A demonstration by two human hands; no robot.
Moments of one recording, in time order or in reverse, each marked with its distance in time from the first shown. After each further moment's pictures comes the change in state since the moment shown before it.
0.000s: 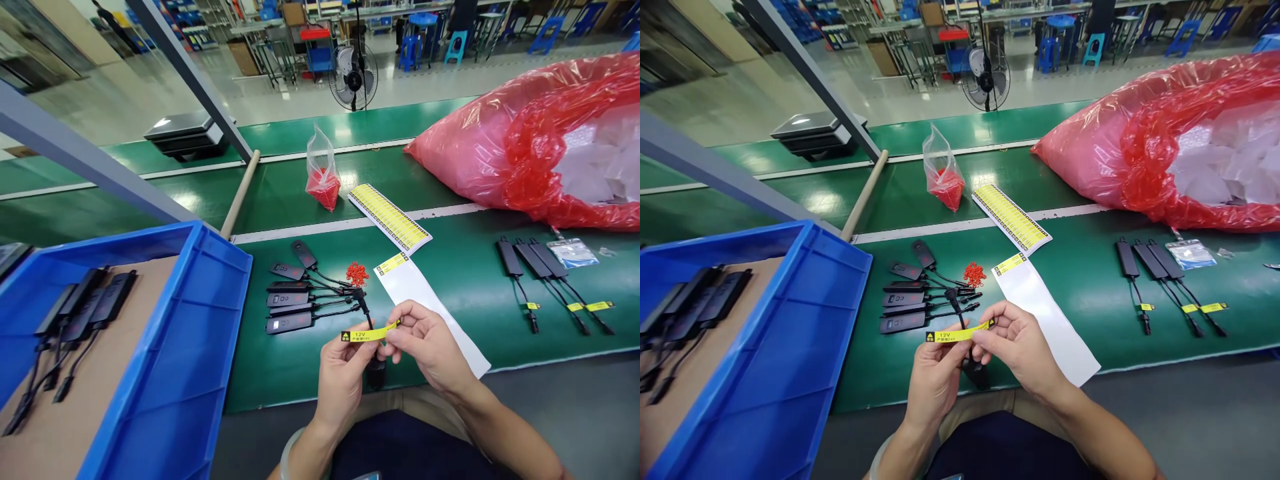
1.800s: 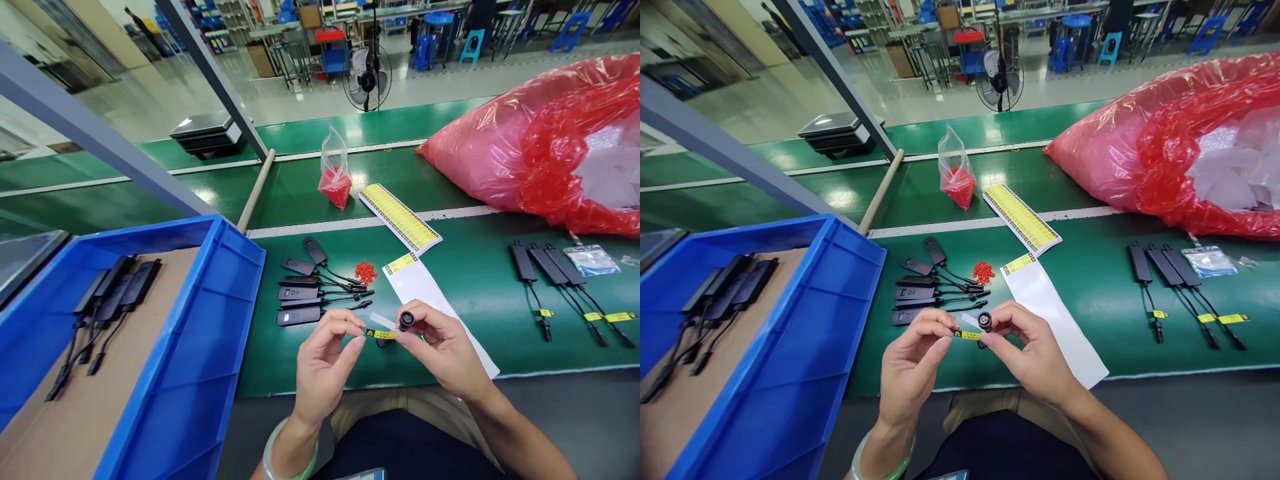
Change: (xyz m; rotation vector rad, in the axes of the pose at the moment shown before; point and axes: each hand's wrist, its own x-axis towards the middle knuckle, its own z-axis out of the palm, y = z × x) left_hand 0.002 0.039 -0.026 0.414 -0.132 0.461; right_hand -0.006 -0.017 0.003 -0.400 -0.045 -0.284
